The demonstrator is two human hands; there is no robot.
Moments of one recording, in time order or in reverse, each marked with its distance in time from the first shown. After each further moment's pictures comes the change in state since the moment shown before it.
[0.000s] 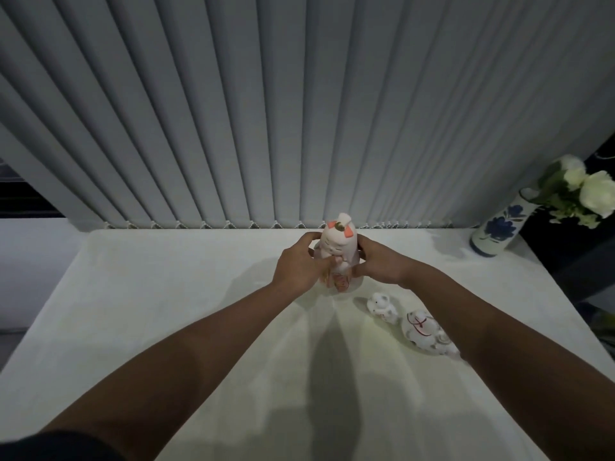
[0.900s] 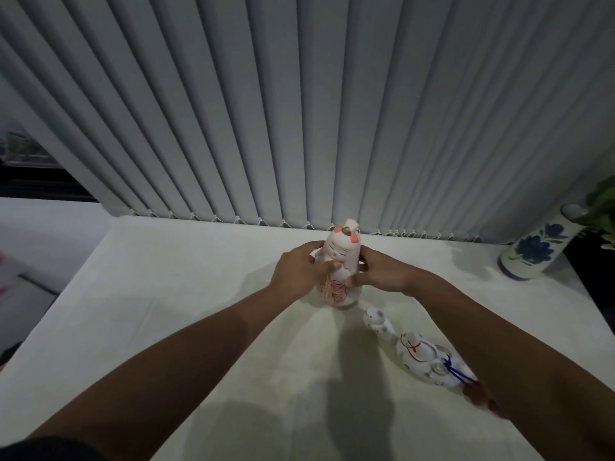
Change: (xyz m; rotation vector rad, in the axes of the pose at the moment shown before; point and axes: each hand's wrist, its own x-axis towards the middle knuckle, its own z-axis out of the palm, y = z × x) left_hand 0.013 0.011 0.029 0.127 0.050 -0.082; right_hand 0.027 0.042 -0.026 0.111 -0.239 -0.117
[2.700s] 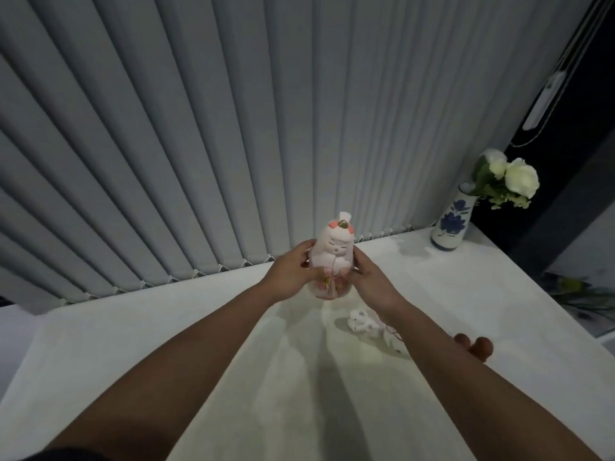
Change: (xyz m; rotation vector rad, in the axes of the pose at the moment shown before) left_hand 0.027 0.028 -0.019 -0.139 -0.453 0.276; right_hand -0.051 -0.020 0.051 0.415 0.737 -0.151
